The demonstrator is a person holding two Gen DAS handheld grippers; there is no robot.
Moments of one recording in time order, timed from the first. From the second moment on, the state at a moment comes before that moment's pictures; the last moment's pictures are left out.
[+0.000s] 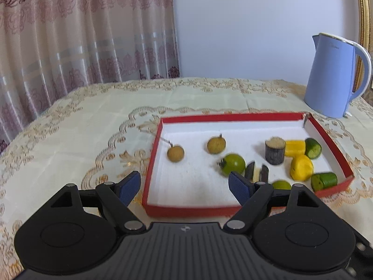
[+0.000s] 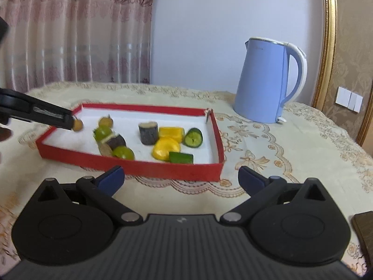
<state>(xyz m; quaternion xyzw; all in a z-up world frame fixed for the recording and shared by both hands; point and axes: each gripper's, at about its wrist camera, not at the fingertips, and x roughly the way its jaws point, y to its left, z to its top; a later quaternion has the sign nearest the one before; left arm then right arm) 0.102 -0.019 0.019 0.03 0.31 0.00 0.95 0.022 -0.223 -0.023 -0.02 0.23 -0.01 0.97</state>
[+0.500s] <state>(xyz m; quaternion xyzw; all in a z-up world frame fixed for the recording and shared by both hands) 0.071 -0.021 -0.001 0.03 0.33 -0.01 0.94 -0.010 -0.223 -0.009 0.00 0.13 -0.01 0.99</state>
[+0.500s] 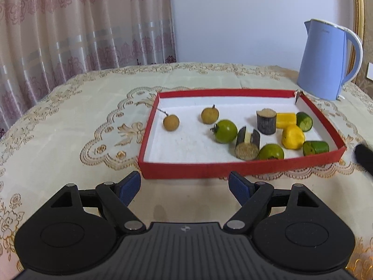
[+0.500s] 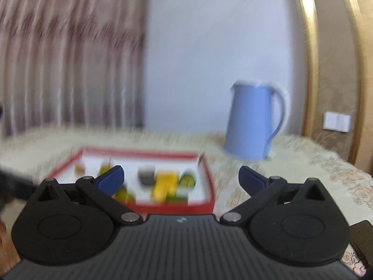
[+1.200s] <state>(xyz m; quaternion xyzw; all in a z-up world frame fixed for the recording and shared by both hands) 0.073 -0.012 -0.007 0.03 0.33 0.00 0.94 0.021 -0.206 -0.034 -0.03 0.22 0.07 0.97</state>
